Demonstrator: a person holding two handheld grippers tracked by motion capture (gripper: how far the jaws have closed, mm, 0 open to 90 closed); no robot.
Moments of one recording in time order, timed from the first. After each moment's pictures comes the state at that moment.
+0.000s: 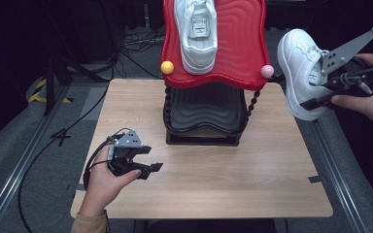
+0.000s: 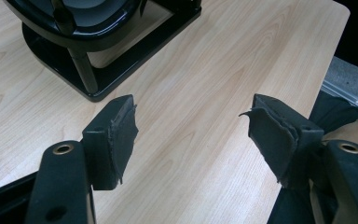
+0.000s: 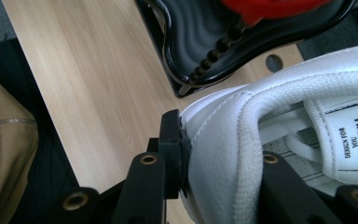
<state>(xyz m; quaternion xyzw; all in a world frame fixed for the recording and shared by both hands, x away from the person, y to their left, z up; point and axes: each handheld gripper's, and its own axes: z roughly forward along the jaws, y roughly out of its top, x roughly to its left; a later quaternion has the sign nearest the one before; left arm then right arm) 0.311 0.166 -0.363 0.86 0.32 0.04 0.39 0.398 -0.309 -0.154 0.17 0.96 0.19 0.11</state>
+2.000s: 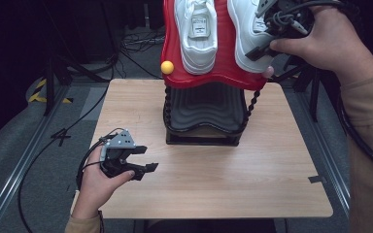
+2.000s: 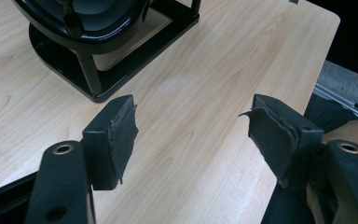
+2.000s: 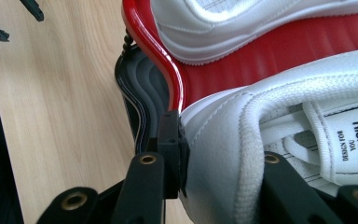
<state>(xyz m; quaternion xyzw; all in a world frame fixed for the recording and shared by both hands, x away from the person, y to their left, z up) 0.305 0.179 -0.357 0.86 0.32 0.05 0.41 0.448 -0.178 -0.085 0.09 0.96 0.21 0.16</state>
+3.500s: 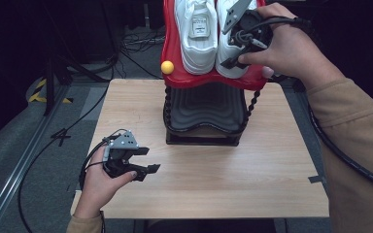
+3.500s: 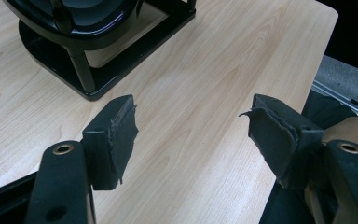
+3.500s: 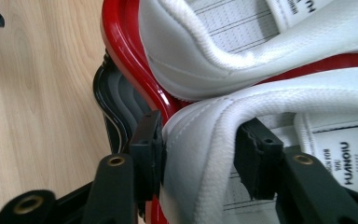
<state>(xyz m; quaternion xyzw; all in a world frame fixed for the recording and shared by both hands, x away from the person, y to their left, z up) 0.307 0.174 -0.362 0.86 0.32 0.04 0.40 0.464 -0.136 -0.123 0.07 0.95 0.21 0.20</state>
